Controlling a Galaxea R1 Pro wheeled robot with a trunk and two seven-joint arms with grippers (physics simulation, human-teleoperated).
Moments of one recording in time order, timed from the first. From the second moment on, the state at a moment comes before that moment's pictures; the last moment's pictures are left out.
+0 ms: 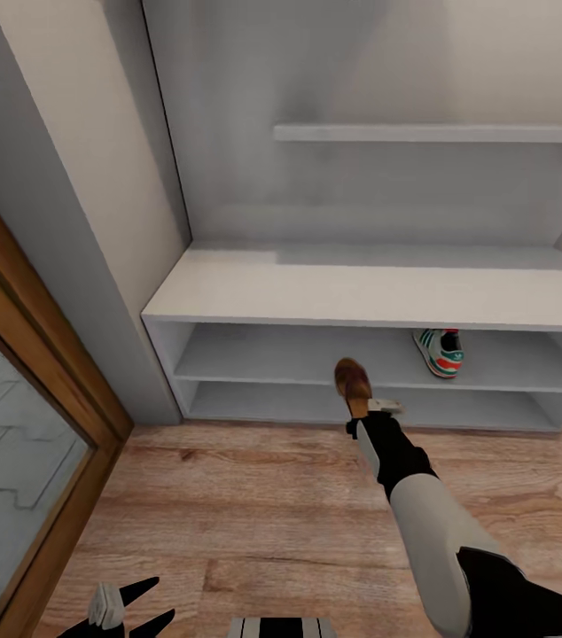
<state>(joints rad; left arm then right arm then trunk) -0.21 0.15 0.49 -0.67 -0.10 -0.17 -1.35 -0.90 0.17 -0.24 -0.57 0.20 0.56 -0.31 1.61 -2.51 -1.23</state>
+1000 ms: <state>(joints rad) -0.21 0.15 0.49 -0.67 -0.10 -0.17 -1.35 -0.91 0.17 -0.24 -0.62 0.20 0.60 -0.31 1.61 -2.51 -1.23</state>
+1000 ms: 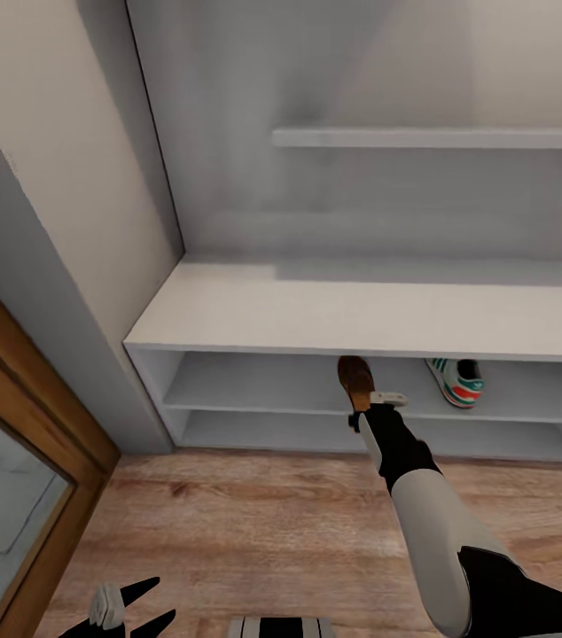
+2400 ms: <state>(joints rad) -0.21 0.15 0.49 -0.67 -0.10 -0.17 -1.35 -0.91 0.17 -0.24 -0.62 0.20 0.60 -0.31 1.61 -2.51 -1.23</state>
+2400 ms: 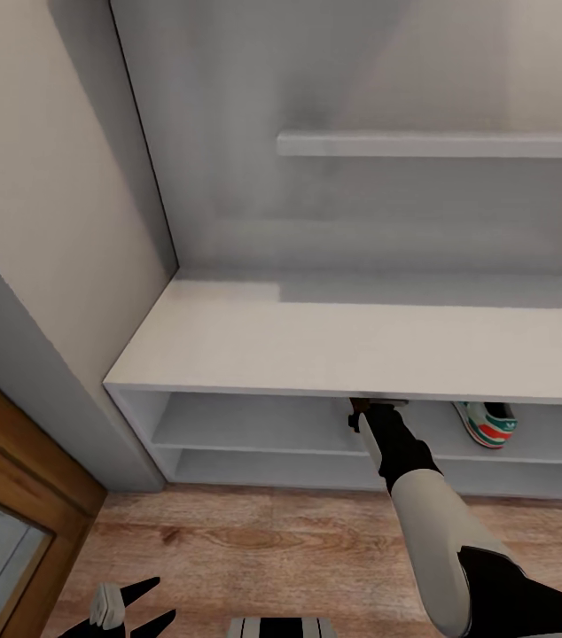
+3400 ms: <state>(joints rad) -0.21 0.15 0.49 -0.67 -0.10 -0.17 -1.35 -0.91 0.17 -0.24 -0.62 0.20 0.60 -0.31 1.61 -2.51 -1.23</state>
